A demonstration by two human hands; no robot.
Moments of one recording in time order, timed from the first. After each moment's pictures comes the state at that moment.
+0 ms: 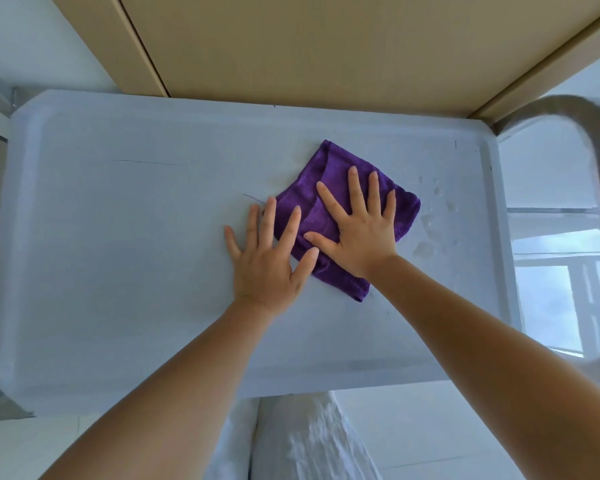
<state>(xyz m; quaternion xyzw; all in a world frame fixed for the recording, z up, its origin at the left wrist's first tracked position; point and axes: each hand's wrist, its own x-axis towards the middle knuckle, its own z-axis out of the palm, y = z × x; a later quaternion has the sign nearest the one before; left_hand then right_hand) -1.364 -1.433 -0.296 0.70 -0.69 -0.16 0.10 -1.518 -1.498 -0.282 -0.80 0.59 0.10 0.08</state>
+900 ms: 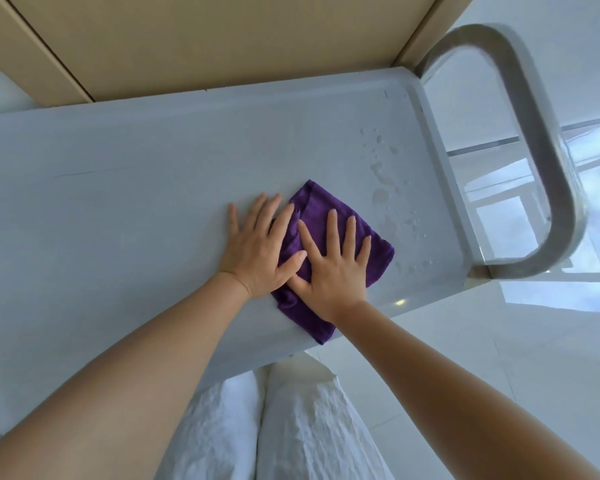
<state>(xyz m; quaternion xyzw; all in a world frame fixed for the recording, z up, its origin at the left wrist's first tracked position) -1.364 -1.433 -0.292 0.49 -0.85 -0.17 0.08 -1.500 -1.376 -0.282 -0.68 0.72 0.04 0.09</state>
